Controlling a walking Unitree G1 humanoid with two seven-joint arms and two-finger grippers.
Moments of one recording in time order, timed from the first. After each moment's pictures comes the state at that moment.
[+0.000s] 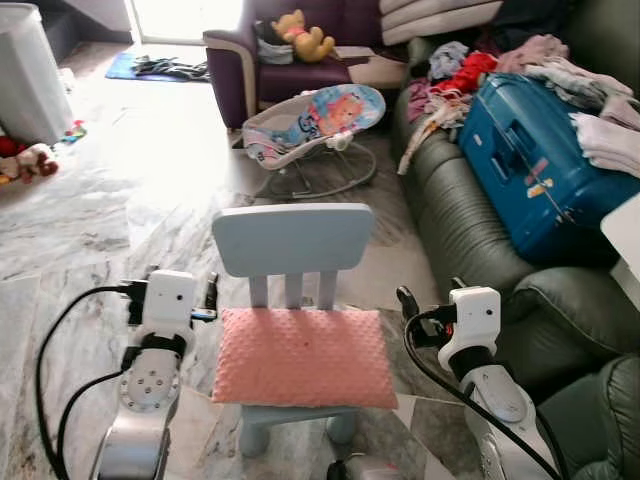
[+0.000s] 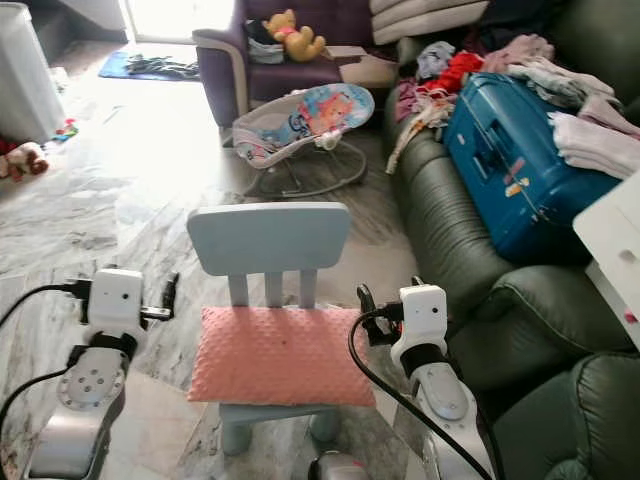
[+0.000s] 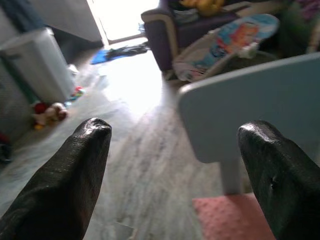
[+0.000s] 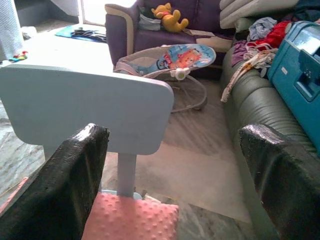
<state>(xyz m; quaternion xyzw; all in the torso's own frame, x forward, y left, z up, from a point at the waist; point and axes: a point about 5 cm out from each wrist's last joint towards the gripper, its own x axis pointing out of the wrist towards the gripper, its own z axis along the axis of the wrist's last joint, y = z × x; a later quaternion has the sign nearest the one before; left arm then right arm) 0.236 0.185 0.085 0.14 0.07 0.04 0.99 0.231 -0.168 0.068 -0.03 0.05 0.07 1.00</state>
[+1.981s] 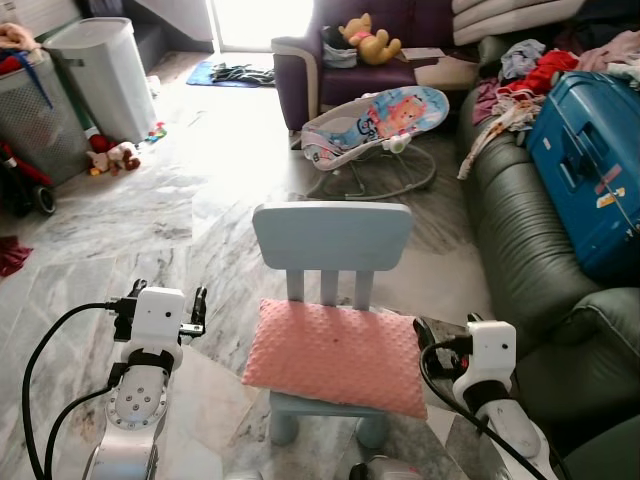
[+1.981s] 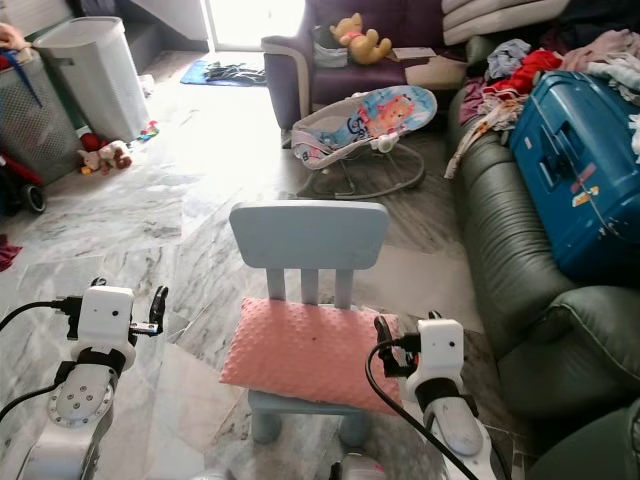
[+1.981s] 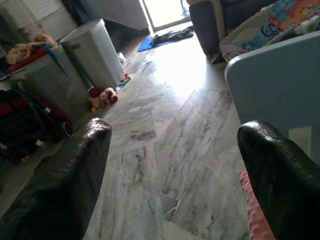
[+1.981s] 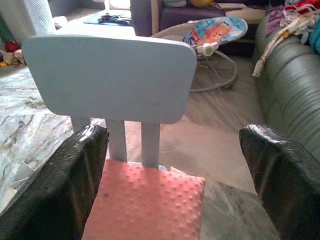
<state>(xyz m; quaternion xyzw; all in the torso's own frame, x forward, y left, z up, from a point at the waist) 0.226 0.199 0.068 0.15 0.08 0.04 0.98 0.205 -0.185 0.038 -0.01 0.10 0.04 0.99</state>
